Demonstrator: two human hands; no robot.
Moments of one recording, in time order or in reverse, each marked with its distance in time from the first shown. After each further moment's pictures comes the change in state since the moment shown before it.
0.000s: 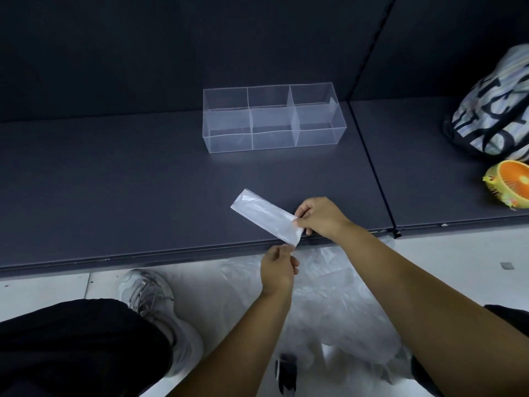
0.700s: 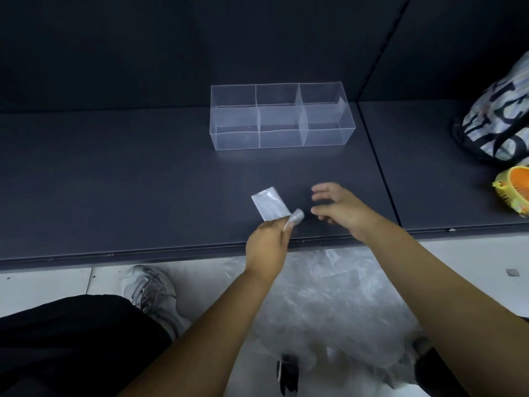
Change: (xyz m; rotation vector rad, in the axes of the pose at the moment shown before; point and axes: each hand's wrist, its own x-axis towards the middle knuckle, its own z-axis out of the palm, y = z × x) left_hand 0.033 0.032 -0.030 0.887 0.011 0.964; right_hand -0.016 -0.017 -0.026 0.242 -0.026 0.042
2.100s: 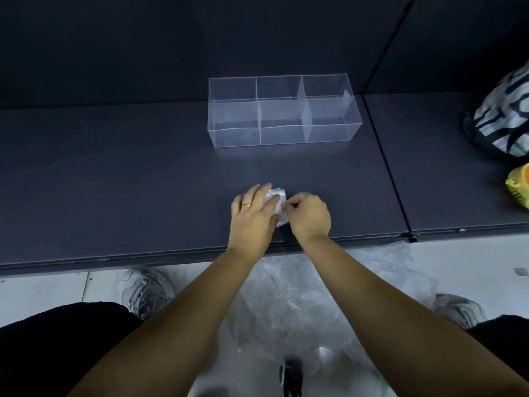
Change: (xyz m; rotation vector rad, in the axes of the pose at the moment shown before) left_hand 0.042 -0.042 -0.009 0.415 0.037 0.249; right_hand 0.034 0.005 0.086 -0.350 0.452 -0.063
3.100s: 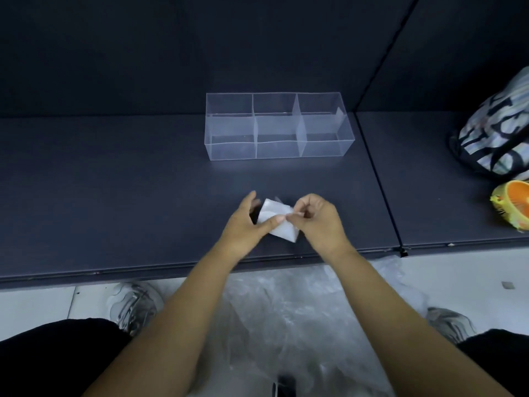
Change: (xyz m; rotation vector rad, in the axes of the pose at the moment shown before) left_hand 0.021 0.001 -0.037 -0.919 -0.327 -0.564; right_hand -0.011 -0.001 -0.050 0.580 -0.159 -0.126
